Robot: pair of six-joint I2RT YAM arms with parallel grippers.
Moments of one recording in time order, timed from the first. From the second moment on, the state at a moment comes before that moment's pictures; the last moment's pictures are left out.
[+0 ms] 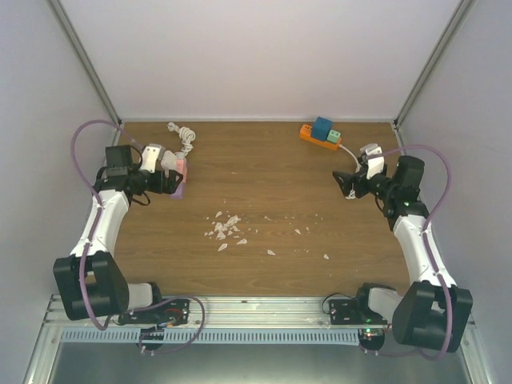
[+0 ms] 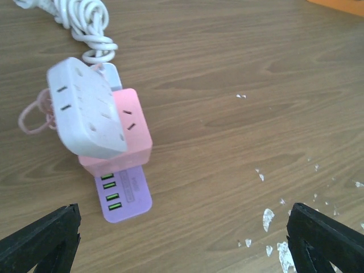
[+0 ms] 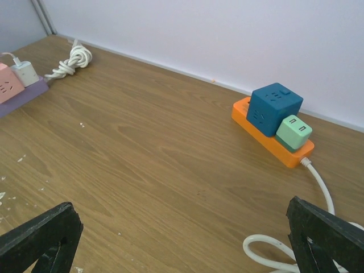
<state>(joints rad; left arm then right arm) 0.18 1.32 1.02 -0.53 0.50 0.23 -0.16 1.12 0.79 -0.13 -0.68 -0.29</state>
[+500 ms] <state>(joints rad) 0.09 1.32 0.92 -0.44 0.33 0.23 -0.15 1.11 0.78 -0.12 -0.68 -0.27</state>
